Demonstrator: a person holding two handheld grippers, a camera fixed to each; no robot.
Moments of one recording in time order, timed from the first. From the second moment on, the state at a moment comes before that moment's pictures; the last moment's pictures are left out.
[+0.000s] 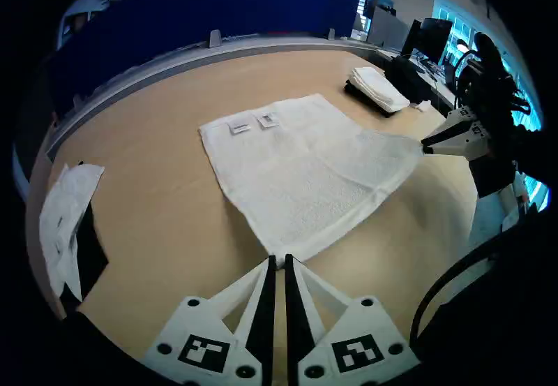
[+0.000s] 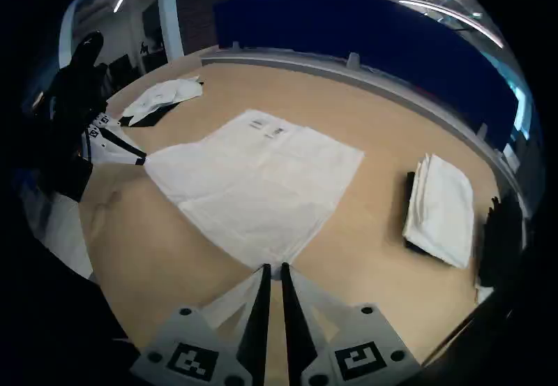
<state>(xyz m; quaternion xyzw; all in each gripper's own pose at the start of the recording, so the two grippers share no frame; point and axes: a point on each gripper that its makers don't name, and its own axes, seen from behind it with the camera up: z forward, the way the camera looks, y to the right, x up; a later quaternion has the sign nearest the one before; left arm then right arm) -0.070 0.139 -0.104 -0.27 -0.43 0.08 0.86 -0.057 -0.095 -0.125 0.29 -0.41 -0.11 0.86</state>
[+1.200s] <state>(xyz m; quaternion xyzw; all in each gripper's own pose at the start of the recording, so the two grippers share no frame) 0.000 0.141 -0.119 -0.24 -0.44 0.00 0.86 0.011 -0.102 -0.129 0.30 -0.40 -0.09 0.86</state>
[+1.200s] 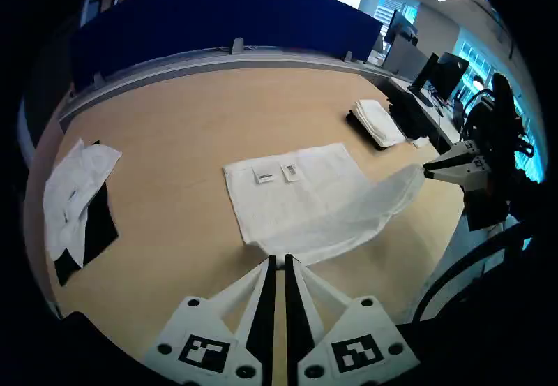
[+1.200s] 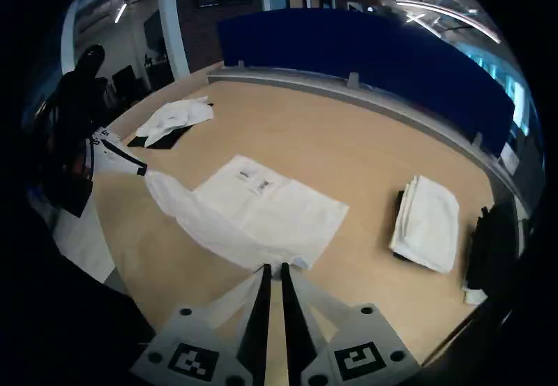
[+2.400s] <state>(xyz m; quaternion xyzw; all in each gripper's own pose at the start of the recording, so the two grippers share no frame) -0.080 0.153 0.017 -0.21 -0.49 -0.02 0.85 -0.074 -0.090 0.000 0.24 -0.44 -0.06 0.86</state>
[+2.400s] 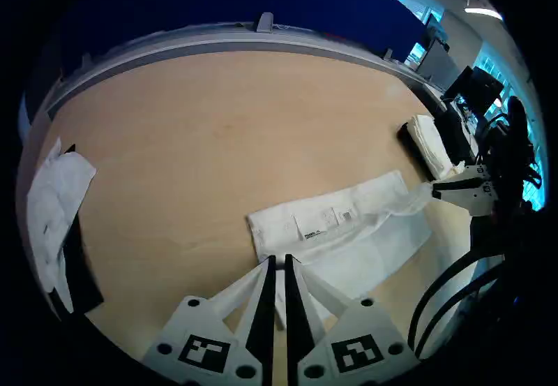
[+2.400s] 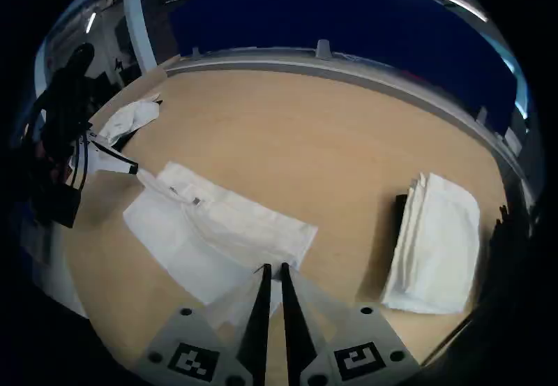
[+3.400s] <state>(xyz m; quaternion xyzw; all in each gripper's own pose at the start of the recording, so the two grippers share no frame) -0.091 0.139 0.039 -0.19 -0.47 0.02 0.86 -0.082 -0.084 0.018 0.21 -0.42 -0.07 0.88</state>
